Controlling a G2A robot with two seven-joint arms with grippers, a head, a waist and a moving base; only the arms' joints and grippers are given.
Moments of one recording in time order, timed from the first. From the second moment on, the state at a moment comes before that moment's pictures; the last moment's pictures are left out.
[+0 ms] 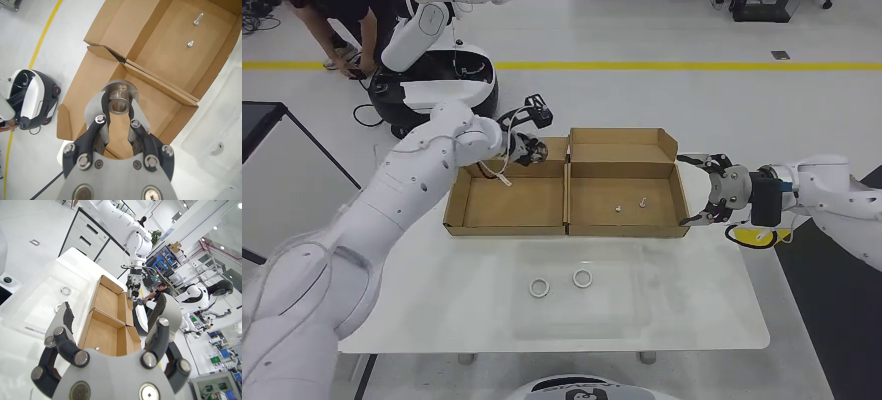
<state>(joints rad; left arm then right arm) 0.39 -1.19 -0.46 -0.96 0.75 -0.54 -0.77 -0.41 -0.47 0.17 -1.37 -1.46 -0.61 -1.21</state>
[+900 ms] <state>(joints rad) 0.42 -1.40 -0.33 -0.56 0.77 -0.61 -0.74 -0.41 -0.47 0.17 -1.37 -1.46 -0.61 -1.21</state>
